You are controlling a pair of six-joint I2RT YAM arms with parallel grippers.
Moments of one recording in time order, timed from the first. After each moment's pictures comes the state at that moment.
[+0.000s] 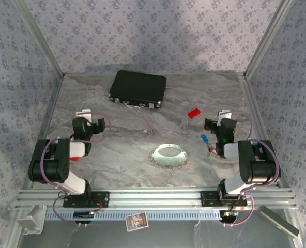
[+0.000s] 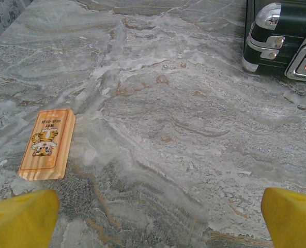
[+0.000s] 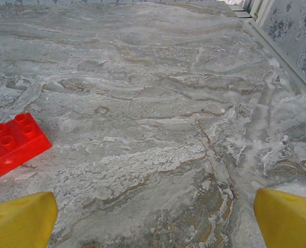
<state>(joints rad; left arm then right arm) 0.01 1.53 0.39 0.68 -0.07 -0.03 0.00 1.51 0.35 0.73 0.15 0.01</state>
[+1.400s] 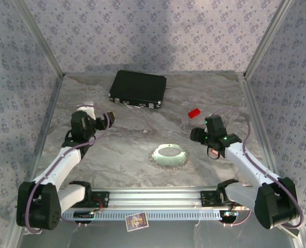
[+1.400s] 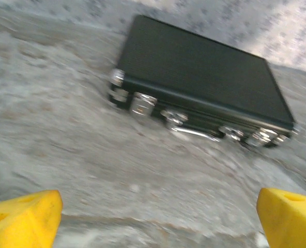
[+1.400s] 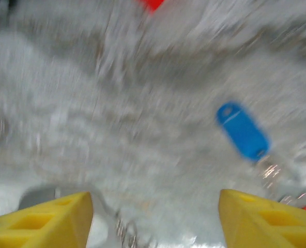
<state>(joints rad) -0.18 1.06 0.53 0.12 0.11 -0.33 0.35 1.08 0.63 -0.51 -0.02 0.54</state>
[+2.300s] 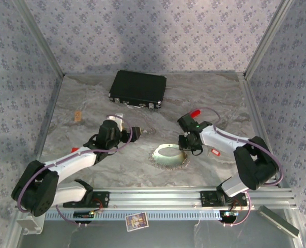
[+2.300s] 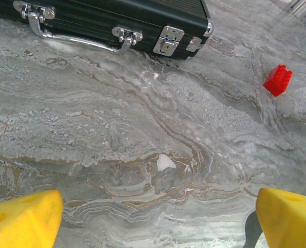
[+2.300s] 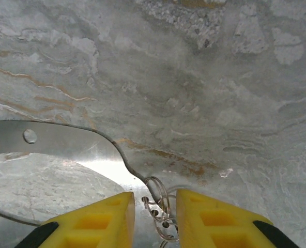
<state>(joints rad) -0.58 1.21 0.48 0.20 0.01 -0.49 0.57 1.50 0.85 -0.67 0.00 0.56</state>
